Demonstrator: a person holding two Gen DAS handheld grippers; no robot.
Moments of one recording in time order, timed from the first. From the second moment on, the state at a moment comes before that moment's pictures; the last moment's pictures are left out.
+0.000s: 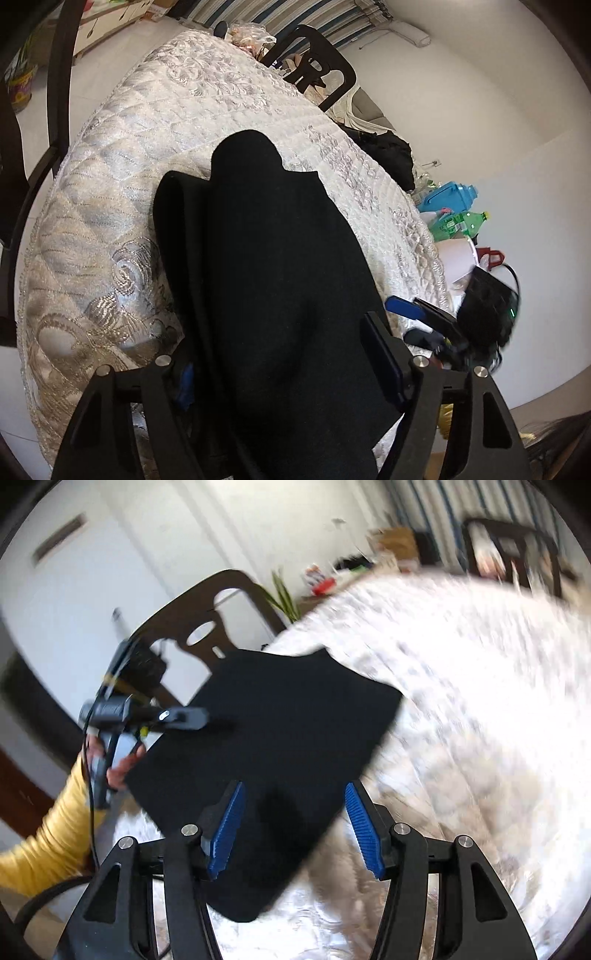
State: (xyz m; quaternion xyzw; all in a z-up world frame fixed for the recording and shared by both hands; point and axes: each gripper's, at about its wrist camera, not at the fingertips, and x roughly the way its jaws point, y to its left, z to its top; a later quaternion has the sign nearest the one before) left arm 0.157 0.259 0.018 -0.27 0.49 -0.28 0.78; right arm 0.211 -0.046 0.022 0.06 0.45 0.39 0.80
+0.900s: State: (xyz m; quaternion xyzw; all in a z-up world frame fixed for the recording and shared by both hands) left arm 0.162 0.244 0.023 -0.21 0.51 -0.21 0.81; right arm 0.252 -0.031 -0.010 0.15 0.51 0.40 0.75
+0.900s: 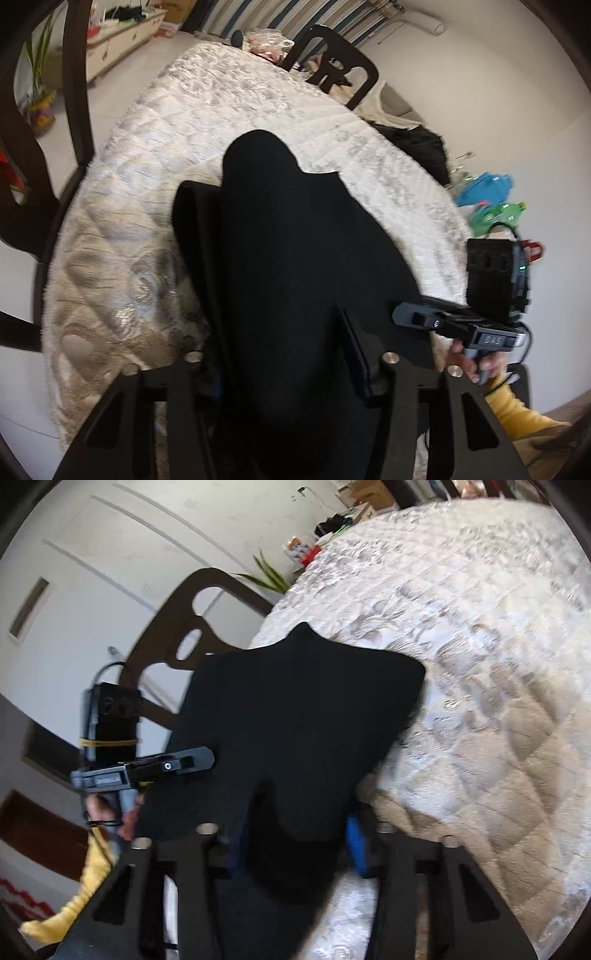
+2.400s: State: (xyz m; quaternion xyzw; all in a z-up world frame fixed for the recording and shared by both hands) left arm 0.219 0.049 0.101 -0.11 0.48 -0.24 0.83; right arm 0.249 -0.137 0.086 0.05 0.38 0.28 0.88
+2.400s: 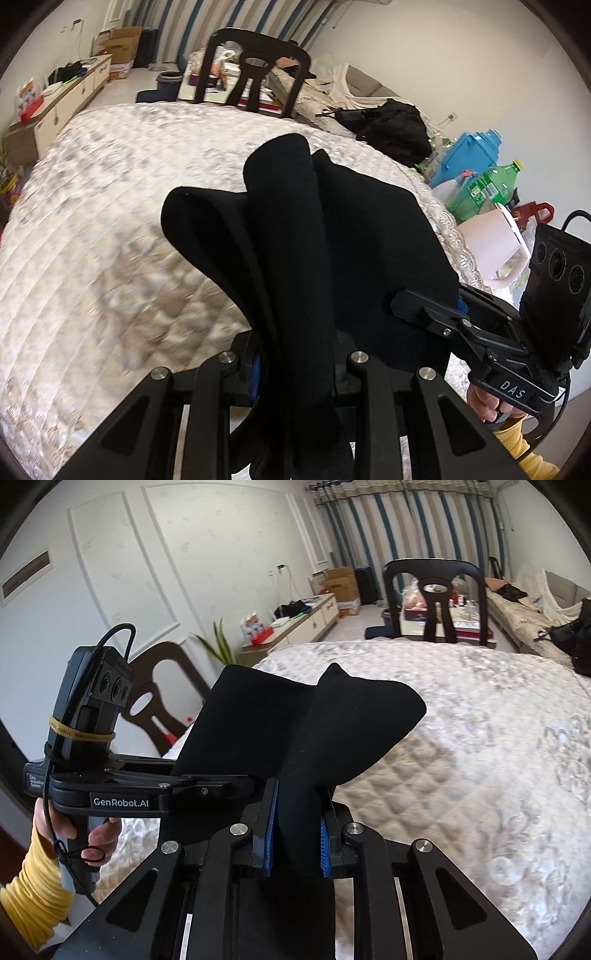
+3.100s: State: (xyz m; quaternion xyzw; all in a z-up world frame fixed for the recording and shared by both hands) left arm 0.267 -0.002 0.068 -0.12 0.52 -0.25 0.81; right arm 0.291 -0.202 0.061 0.07 0.40 0.20 0.89
